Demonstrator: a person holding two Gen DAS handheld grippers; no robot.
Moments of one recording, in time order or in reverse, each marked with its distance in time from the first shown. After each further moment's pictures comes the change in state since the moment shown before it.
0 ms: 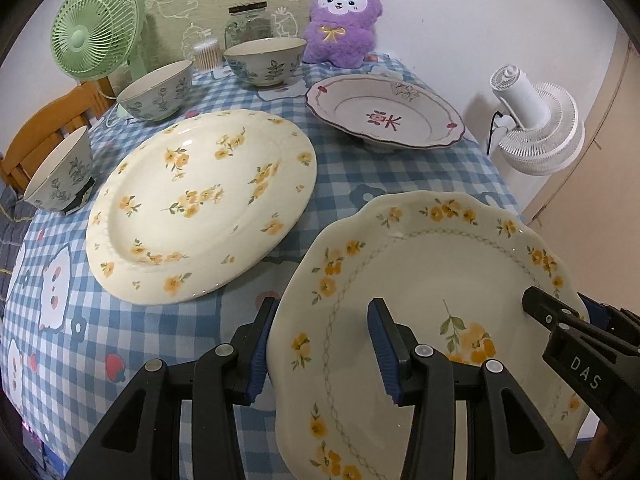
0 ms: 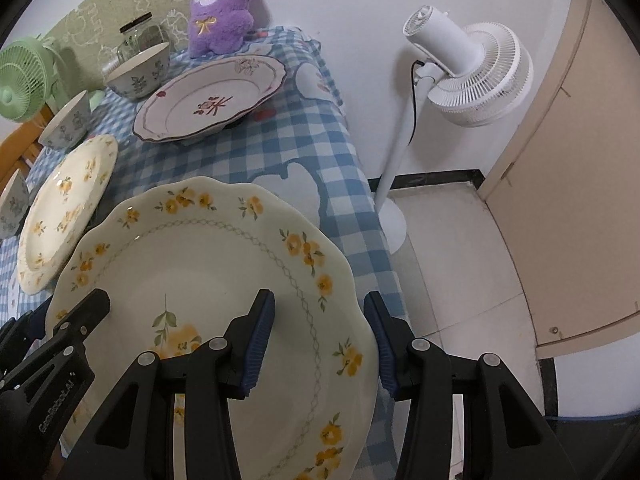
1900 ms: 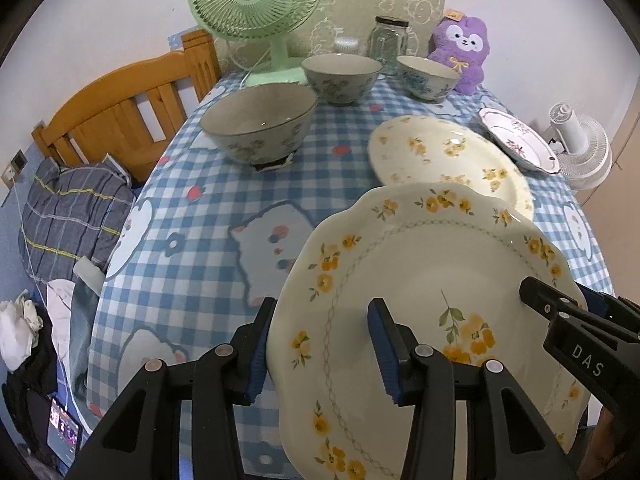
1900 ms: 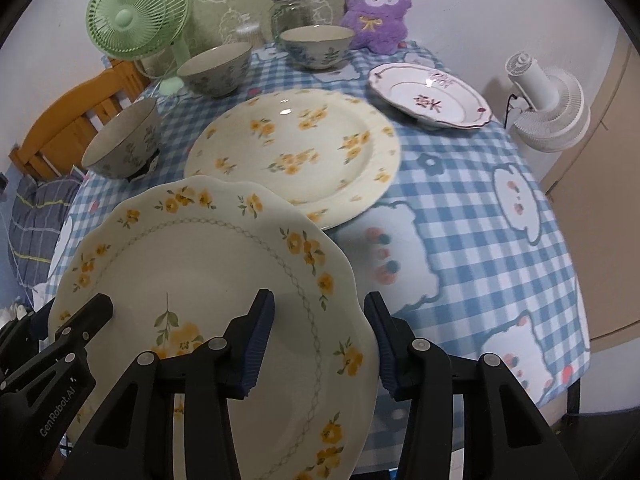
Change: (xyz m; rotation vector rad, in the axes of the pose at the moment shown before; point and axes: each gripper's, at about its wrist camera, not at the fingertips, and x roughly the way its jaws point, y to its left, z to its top) left arm -0.079 0.232 -0.041 -0.051 -0.004 0.055; right arm -0.071 0.227 -0.049 -0.081 -0.018 0.081
